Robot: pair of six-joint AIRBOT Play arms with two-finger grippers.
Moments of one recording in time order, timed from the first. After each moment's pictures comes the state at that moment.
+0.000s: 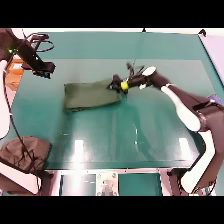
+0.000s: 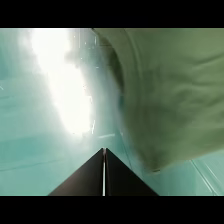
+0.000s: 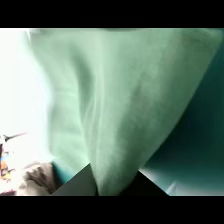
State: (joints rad) left arm -0.01 -1.75 1.98 1.50 -1.63 -1.39; right arm 0.25 -1.94 1.62 -0.48 1.06 1.46
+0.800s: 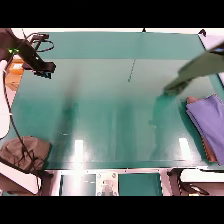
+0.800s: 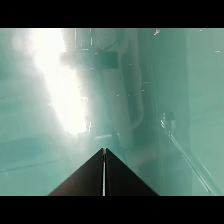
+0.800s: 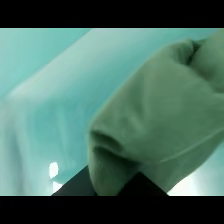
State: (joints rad) left arm 0.00 -1.75 1.98 1.48 -1.63 -1.39; right arm -0.62 -1.46 1.89 -0.91 1.54 1.71
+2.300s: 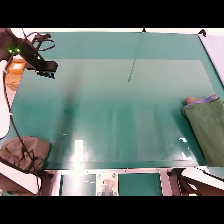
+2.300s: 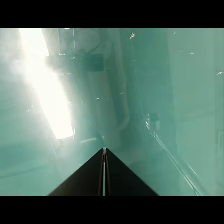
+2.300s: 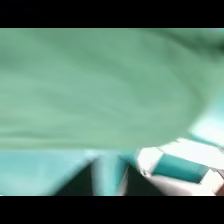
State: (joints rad) left arm -0.01 -1.75 1.98 1.41 -1.64 -1.39; right arm -0.95 -1.23 1.37 -1.59 1.71 1.90
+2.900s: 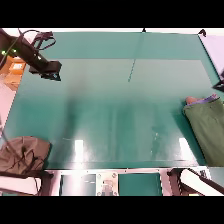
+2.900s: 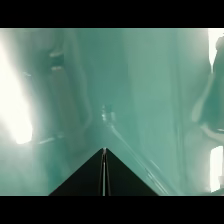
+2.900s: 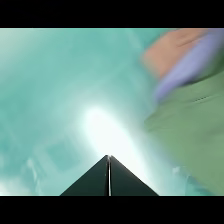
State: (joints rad) left arm -0.05 -1.54 1.78 1.25 -1.65 -1.46; right arm -0.45 -1.09 1.32 -1.29 1.41 1.78
